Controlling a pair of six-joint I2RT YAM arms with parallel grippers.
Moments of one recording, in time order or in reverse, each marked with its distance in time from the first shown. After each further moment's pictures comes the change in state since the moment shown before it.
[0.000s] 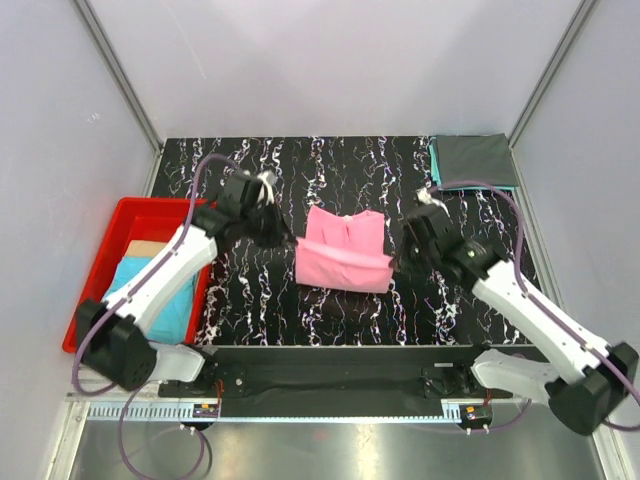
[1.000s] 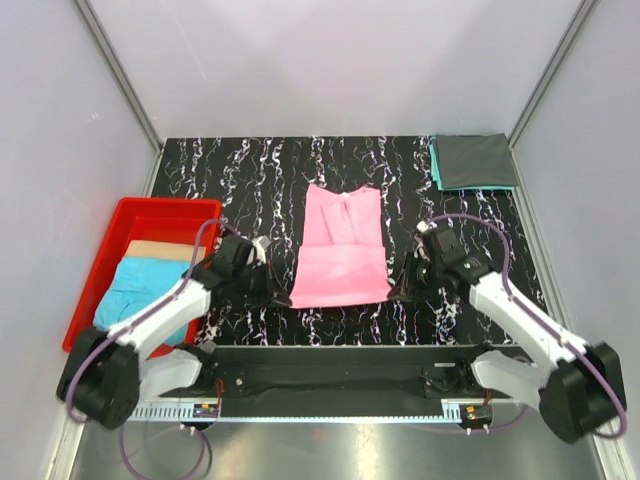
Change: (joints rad) left arm 0.035 -0.130 -0.550 0.291 0.204 -0.042; right arm -0.203 0.059 -0.282 0.181 -0.408 -0.118
